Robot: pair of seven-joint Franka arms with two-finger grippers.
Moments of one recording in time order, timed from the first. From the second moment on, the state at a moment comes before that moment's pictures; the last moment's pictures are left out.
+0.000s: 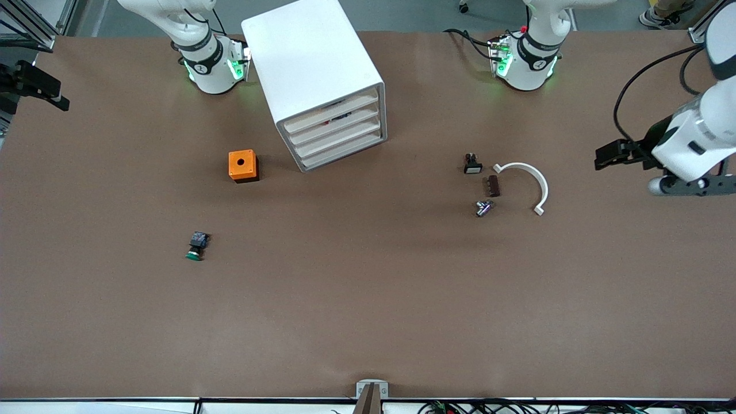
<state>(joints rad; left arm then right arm) -0.04 0.13 -0.06 -1.57 -0.02 1.52 -0.13 -0.02 -0.13 -0.07 -1.58 0.01 1.37 -0.13</state>
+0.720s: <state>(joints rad) -0.31 0.37 -0.07 -1.57 -0.04 1.52 -0.64 -0.02 -0.13 -0.07 -1.58 0.01 1.37 -0.13</state>
